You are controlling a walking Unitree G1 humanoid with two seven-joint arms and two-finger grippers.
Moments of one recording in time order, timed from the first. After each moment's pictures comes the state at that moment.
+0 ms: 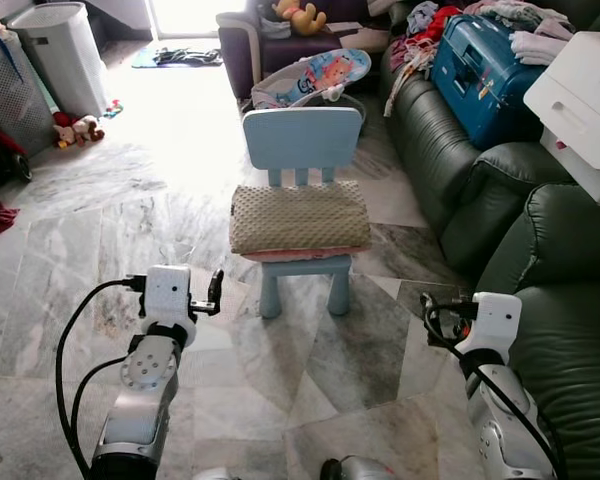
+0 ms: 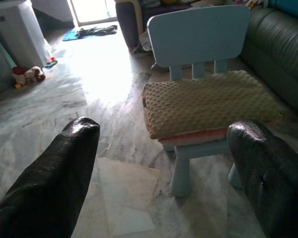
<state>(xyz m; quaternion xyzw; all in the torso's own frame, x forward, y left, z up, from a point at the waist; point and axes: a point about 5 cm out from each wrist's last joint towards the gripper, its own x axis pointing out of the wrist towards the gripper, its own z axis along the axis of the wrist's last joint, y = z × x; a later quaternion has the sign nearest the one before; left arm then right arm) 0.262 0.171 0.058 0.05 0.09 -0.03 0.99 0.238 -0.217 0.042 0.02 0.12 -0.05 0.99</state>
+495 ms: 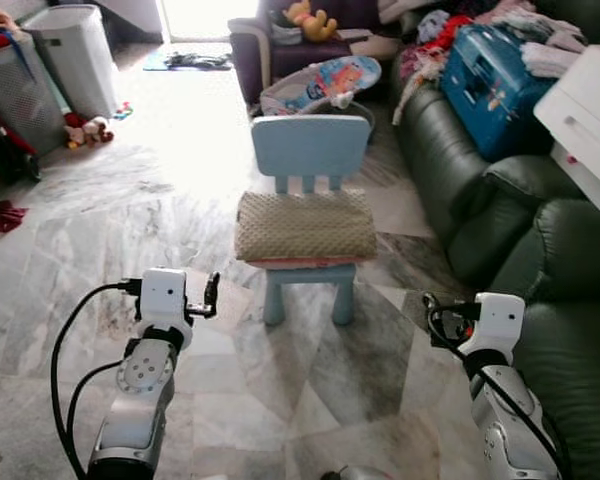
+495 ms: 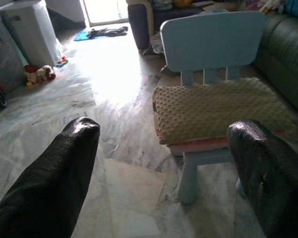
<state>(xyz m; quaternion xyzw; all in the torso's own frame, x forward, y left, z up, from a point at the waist) 0.259 0.173 0.058 0.05 0.09 -0.02 1.00 0.238 -0.219 0.043 0.02 0.12 -0.04 0.99</state>
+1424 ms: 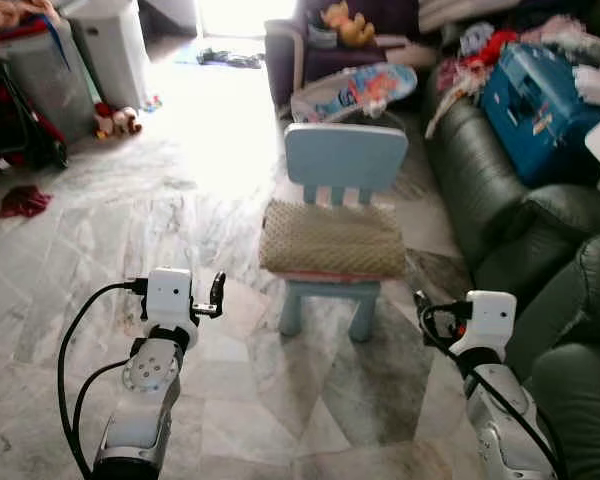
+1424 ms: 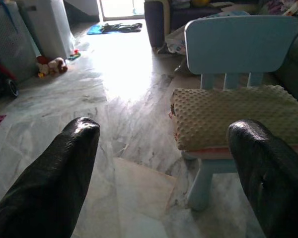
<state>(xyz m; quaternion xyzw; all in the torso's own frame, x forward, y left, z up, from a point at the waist) 0.261 0.167 0.059 0.04 0.09 -0.03 1.00 0.240 -0.210 0.046 0.01 0.11 -0.02 0.99</state>
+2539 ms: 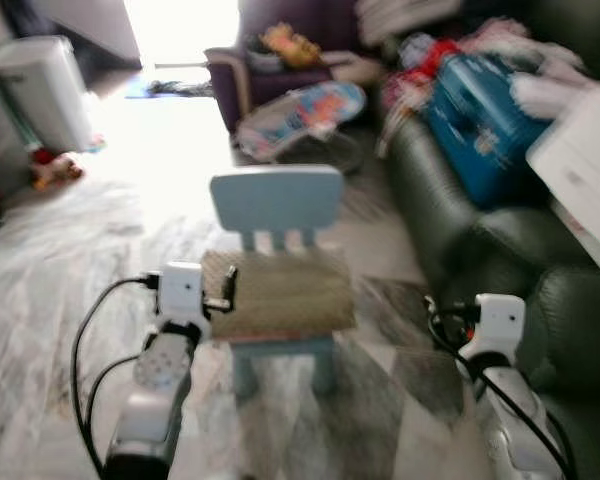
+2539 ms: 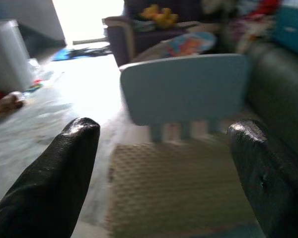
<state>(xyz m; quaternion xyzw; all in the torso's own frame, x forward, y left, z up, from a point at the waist) 0.264 0.158 0.064 0.03 0.07 -0.04 1.00 0.238 -0.215 0.042 0.01 0.12 -0.03 0.99</state>
